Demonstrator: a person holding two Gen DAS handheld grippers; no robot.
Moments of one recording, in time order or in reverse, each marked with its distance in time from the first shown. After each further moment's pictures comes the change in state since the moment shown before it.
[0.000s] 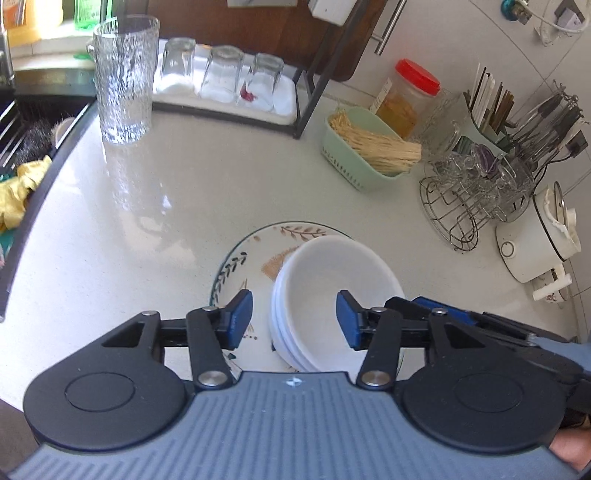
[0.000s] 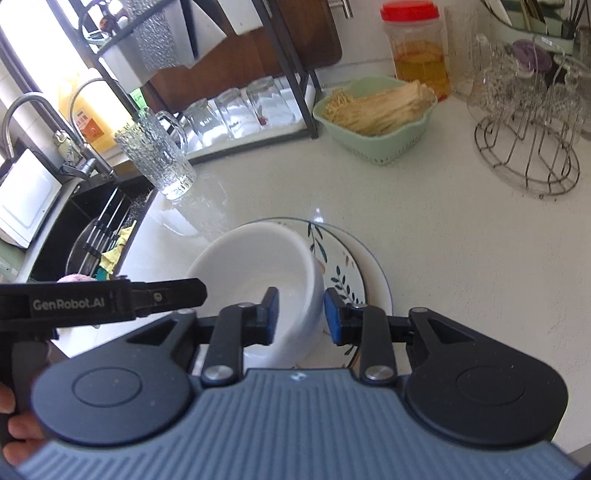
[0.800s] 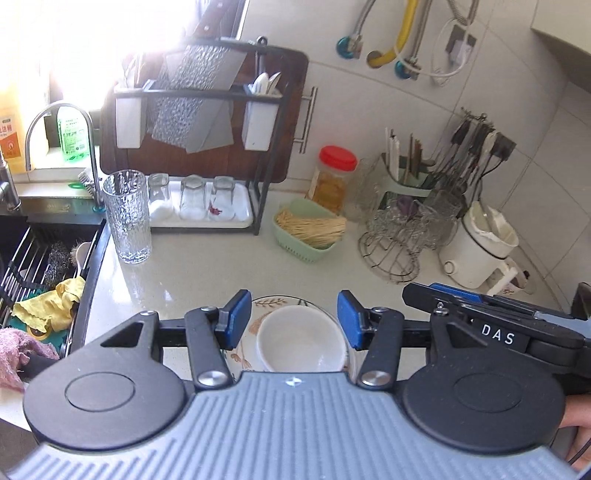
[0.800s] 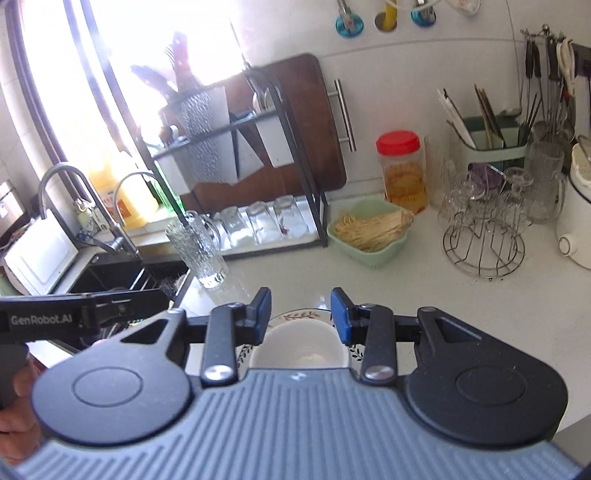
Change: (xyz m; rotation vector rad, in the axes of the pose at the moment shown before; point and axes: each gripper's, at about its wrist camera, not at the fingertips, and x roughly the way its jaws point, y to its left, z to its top) left arm -0.176 -0.037 -0.007 0.225 -0.242 -0.058; right arm -0.132 0.054 -0.004 -0.030 -0.364 -0.065
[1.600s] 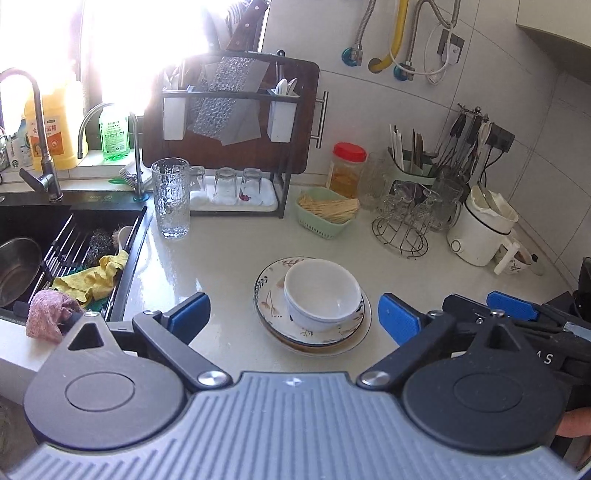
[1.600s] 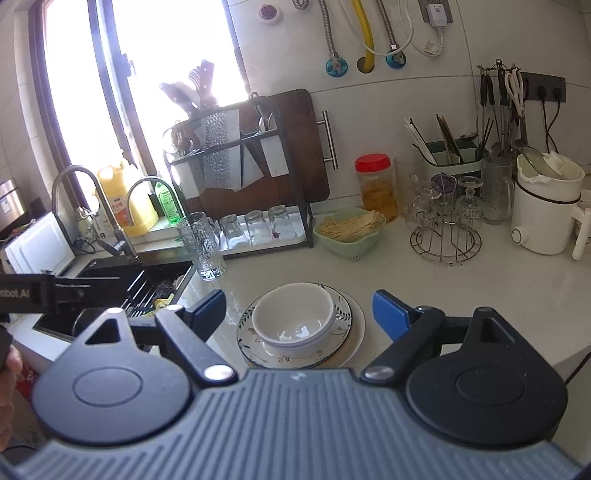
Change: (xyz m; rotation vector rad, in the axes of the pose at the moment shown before) left arm -0.085 0.002 -0.095 0.026 -0.051 0.085; right arm -0.089 0.021 -0.086 -0.033 -0.136 -0.070
